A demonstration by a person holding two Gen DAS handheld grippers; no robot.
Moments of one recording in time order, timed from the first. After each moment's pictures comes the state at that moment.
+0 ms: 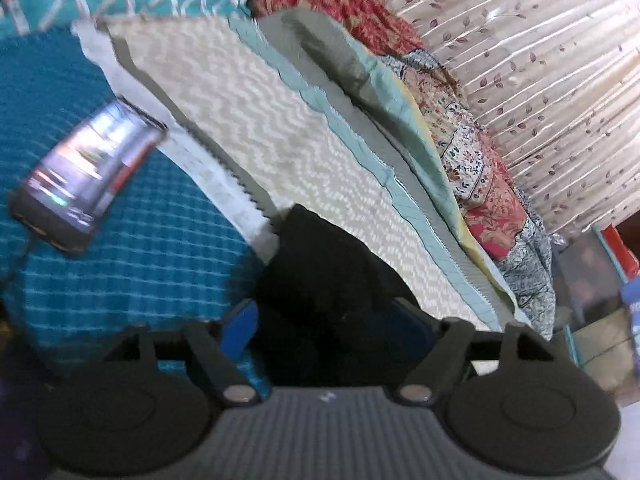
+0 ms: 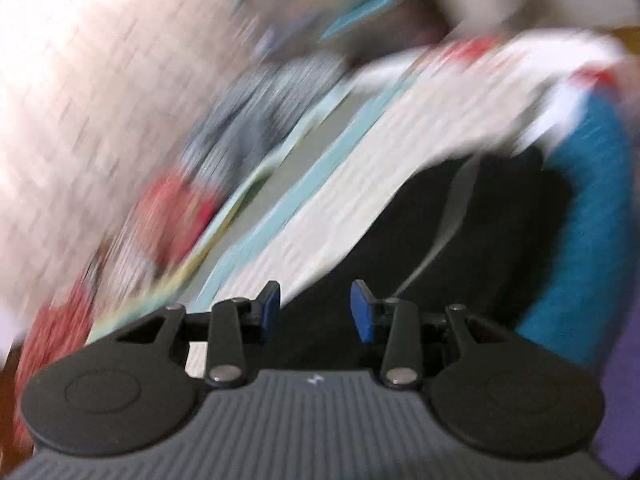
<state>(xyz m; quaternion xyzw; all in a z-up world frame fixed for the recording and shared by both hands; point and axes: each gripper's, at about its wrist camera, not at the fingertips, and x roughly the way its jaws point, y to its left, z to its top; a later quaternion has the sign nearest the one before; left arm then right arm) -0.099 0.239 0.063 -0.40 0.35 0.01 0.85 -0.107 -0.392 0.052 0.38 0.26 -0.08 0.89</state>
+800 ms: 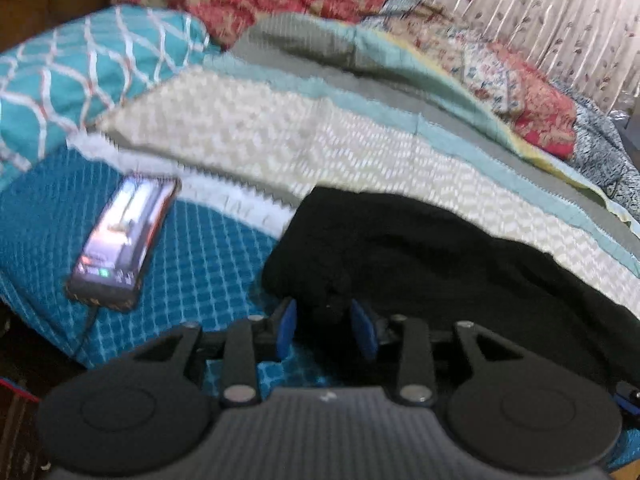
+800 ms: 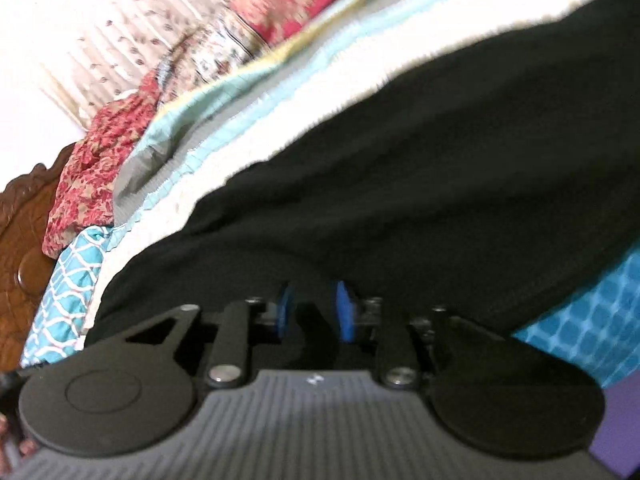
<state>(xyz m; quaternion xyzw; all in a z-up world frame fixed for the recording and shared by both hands) -0.112 0.164 0.088 -0.14 0.40 0.07 0.90 -0.078 -0.293 0.021 0.29 0.38 0.08 0.88</state>
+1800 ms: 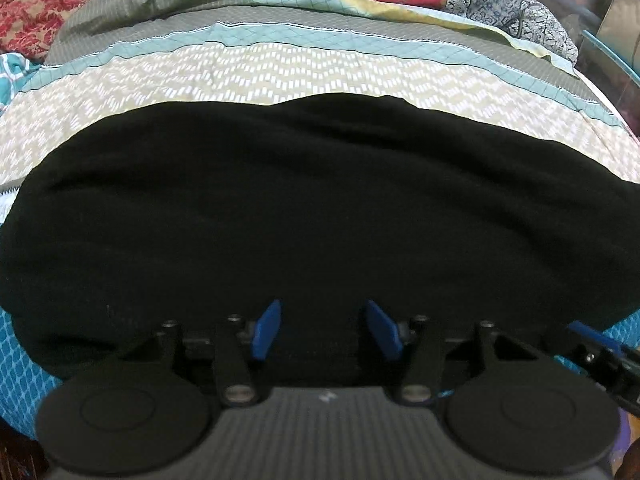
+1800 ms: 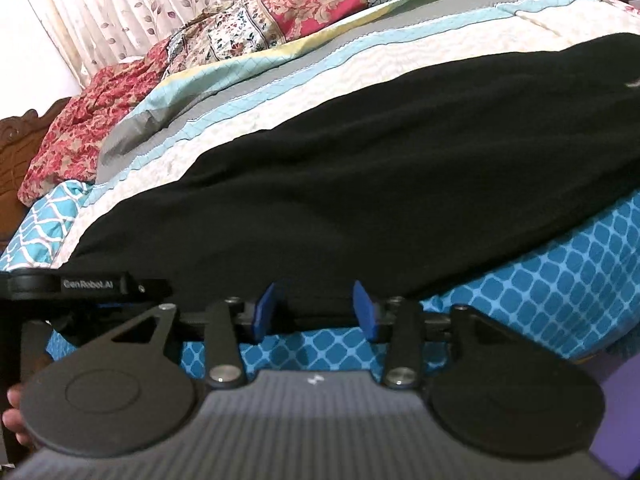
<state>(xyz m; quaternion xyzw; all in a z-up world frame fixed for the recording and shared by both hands) -0.071 -0.029 0.029 -0.01 0.50 -0.07 0.86 -0.099 -0.273 0.007 0.22 0.39 0.07 0.89</state>
